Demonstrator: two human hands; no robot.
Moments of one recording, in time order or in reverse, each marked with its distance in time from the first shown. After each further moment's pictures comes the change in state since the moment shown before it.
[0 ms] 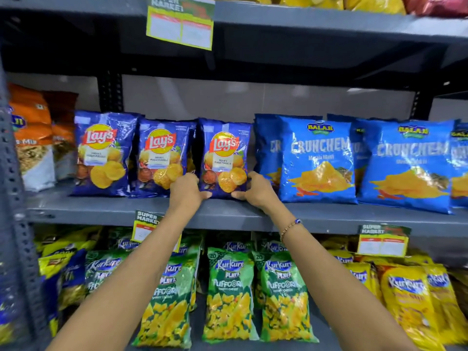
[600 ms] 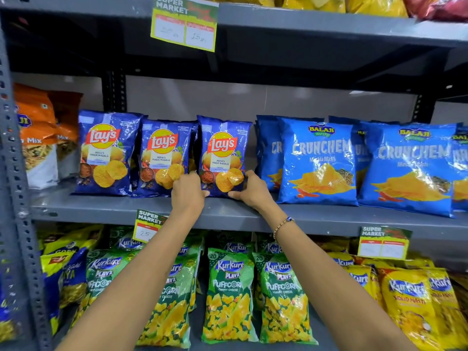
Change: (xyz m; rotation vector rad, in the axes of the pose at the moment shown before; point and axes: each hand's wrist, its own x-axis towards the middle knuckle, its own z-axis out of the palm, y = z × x) left_hand -0.008 0.007 0.004 0.160 0.135 -0.001; right_hand 0.004 -0.004 0.009 0.021 0.014 -0.018
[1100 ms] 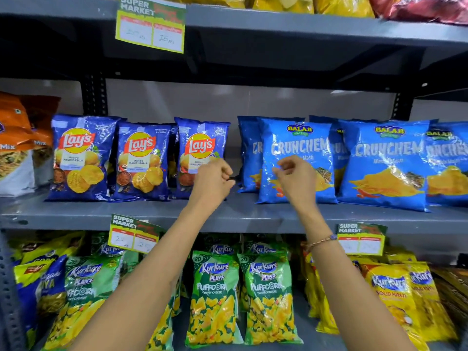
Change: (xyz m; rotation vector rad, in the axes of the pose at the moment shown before) left_hand -0.005 0.076 0.010 -0.471 -0.056 0.264; right_hand -0.036 0.042 -0.105 0.074 0.548 -0.095
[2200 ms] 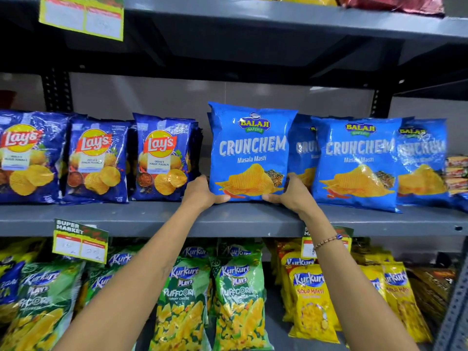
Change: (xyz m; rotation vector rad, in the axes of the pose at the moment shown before) left_hand 0.019 0.012 0.074 0.032 -0.244 -0.340; right_hand 0.036 0.092 -0.047 -0.074 -0.428 0.274
